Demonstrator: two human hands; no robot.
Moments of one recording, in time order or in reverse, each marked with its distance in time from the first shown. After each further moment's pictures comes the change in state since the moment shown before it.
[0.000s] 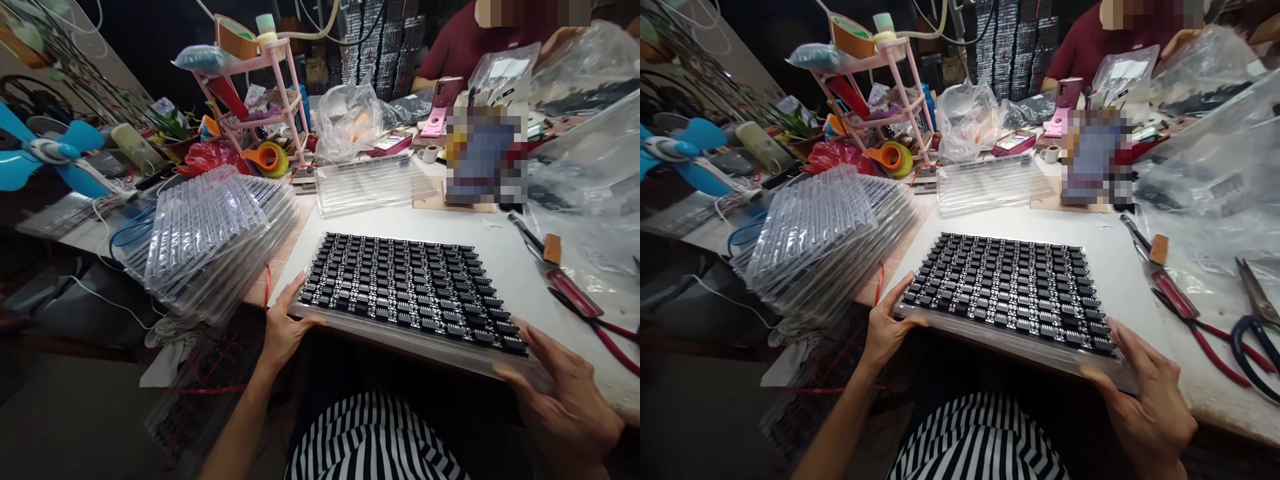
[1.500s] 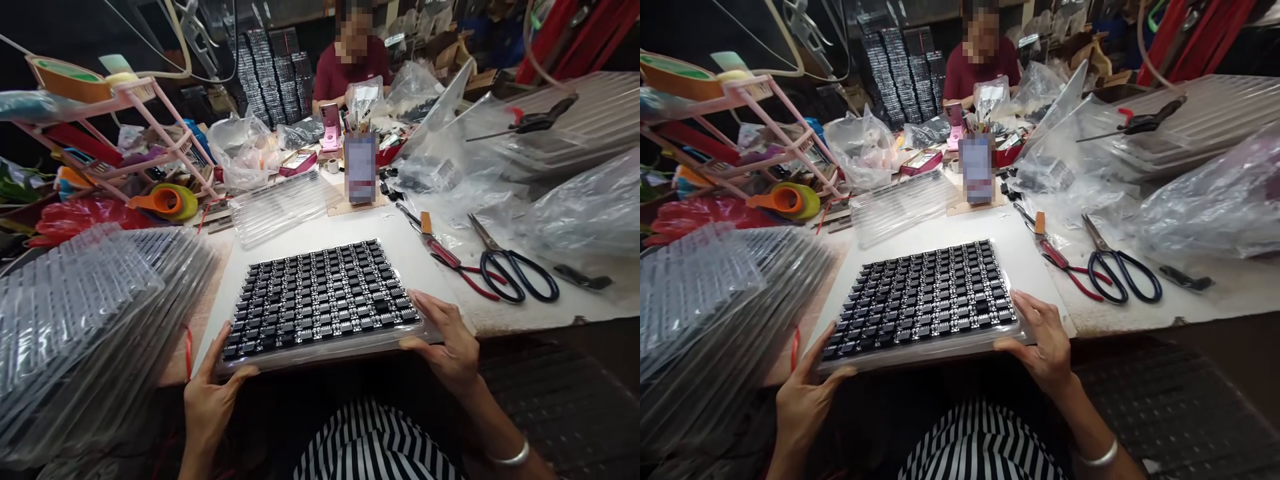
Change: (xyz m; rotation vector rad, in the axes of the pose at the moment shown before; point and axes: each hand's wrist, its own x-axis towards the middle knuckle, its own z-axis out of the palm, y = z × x) left_hand 0.002 -0.001 -0.001 0.108 -0.002 -0.099; right_hand 0.004 -0.002 0.007 0.225 0.047 -0.037
